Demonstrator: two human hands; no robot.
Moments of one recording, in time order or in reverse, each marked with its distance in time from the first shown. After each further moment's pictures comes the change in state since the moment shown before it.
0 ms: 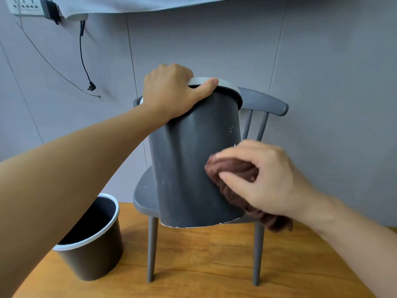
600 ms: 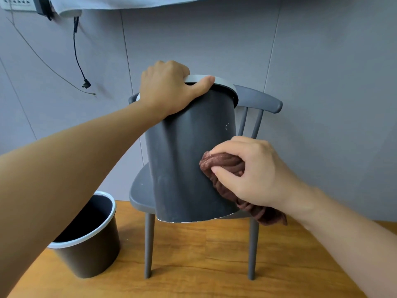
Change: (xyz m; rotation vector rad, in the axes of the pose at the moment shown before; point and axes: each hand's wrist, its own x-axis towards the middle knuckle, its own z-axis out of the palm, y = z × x) left_hand 0.001 0.004 -0.001 0.005 -0.007 0.002; right_hand 0.004 -0.003 0.003 -0.051 -0.012 0.050
